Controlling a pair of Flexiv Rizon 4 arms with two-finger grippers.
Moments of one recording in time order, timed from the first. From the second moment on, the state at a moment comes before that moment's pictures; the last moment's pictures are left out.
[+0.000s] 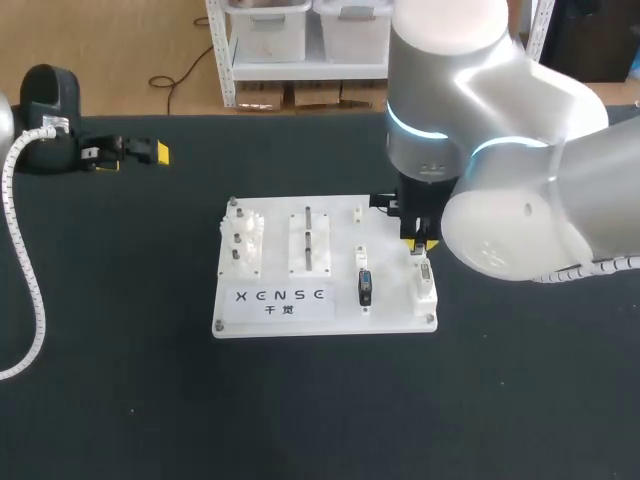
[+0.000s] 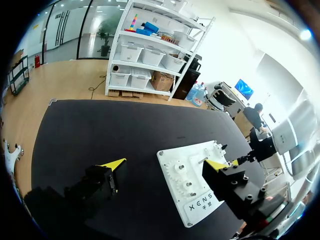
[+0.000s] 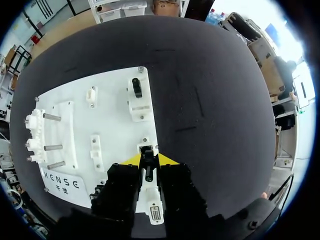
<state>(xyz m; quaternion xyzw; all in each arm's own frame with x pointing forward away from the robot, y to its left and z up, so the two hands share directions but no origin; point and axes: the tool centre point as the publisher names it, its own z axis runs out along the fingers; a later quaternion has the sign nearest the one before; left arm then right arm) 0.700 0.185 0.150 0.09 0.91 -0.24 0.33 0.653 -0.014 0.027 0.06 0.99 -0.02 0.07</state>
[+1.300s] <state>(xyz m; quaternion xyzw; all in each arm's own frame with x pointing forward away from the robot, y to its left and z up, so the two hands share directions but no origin) 0.700 0.185 0.150 0.09 0.91 -0.24 0.33 0.662 -0.013 0.021 0.07 0.99 -0.03 0.07</state>
